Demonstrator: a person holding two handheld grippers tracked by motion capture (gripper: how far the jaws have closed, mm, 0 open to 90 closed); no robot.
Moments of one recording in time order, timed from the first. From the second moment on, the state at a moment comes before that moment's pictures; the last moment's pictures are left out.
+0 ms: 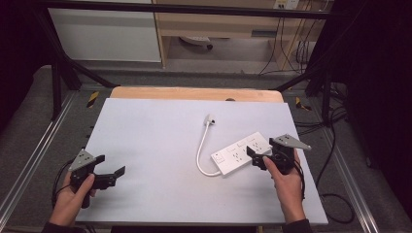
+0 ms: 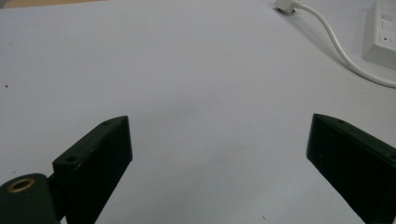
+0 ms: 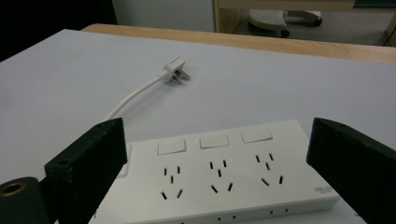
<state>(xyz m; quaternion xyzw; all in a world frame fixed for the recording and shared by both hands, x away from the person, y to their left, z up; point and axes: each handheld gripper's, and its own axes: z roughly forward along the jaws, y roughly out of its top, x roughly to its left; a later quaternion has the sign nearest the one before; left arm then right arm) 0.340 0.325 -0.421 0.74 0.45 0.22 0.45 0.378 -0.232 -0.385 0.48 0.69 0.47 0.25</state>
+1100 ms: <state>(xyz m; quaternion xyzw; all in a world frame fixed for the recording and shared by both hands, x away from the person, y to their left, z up) 0.340 0.324 -0.422 0.74 0.45 0.22 0.44 0.409 -0.219 -0.376 0.48 0.70 0.47 0.26</state>
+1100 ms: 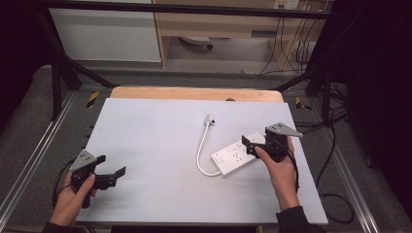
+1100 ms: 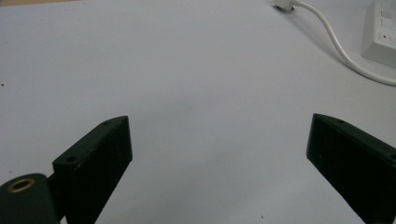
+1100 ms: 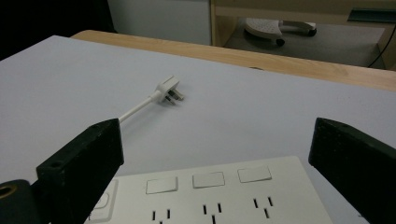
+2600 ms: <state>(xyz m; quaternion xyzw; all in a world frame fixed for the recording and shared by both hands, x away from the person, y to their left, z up) 0.340 0.322 -0.423 0.75 0.45 0.21 0.44 0.427 -0.200 -0.389 0.46 0.71 0.47 0.25</state>
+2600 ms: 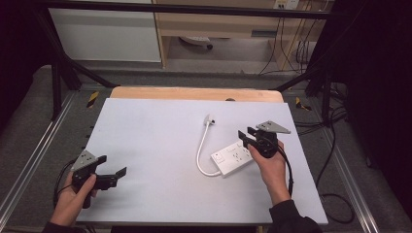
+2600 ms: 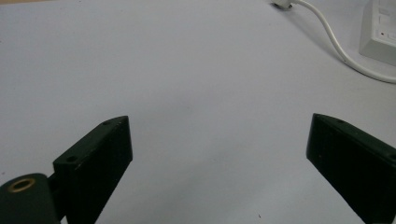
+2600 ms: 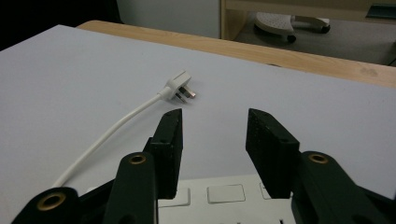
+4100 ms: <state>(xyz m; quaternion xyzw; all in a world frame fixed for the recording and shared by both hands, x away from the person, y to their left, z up) 0.340 0.321 -0.423 0.75 0.45 0.21 0.44 0.439 -0.203 -0.420 0.48 0.71 0.46 0.22</state>
